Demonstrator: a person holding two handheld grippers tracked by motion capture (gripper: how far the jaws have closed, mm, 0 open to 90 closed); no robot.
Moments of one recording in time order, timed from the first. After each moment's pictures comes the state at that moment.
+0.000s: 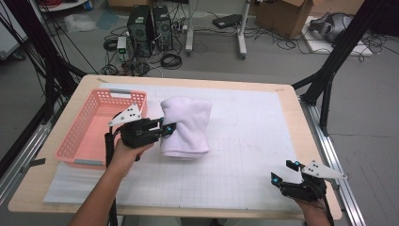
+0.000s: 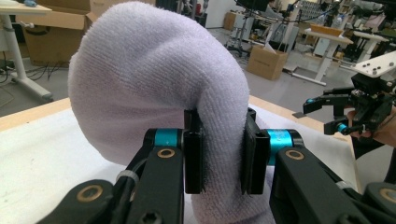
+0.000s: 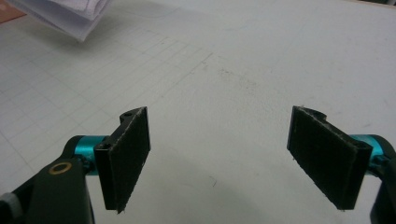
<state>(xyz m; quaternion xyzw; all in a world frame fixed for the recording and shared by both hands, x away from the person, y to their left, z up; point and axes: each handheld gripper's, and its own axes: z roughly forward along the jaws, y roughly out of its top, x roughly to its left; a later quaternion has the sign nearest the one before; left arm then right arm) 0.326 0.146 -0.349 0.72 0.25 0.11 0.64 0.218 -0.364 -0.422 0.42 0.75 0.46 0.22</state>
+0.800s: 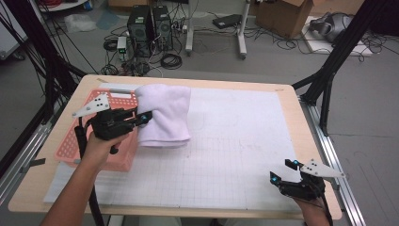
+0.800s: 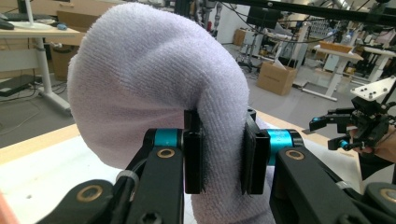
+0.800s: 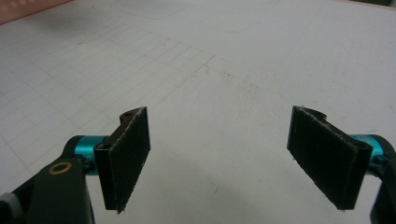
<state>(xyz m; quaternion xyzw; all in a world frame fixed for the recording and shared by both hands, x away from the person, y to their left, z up) 0.326 0.204 -0.318 0.70 0.25 0.13 0.66 0.222 -0.361 -0.421 0.41 0.76 0.46 0.22</state>
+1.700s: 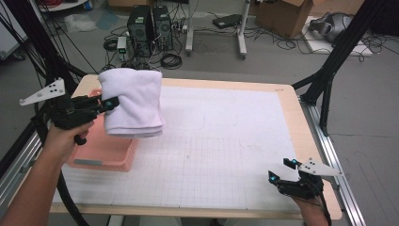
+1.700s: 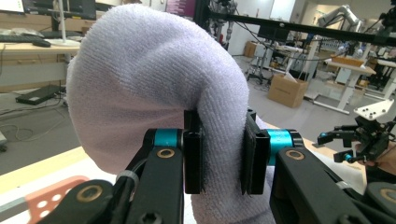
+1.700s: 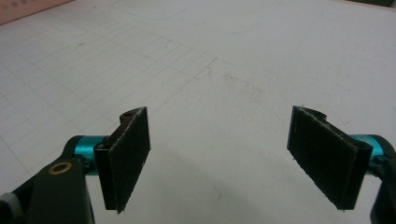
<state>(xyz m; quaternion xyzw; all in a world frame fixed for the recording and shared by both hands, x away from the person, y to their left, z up) 0.324 0.281 -0.280 0.68 0.27 0.16 0.67 0.223 -0.358 -0.419 0.41 0.76 0.46 0.22</state>
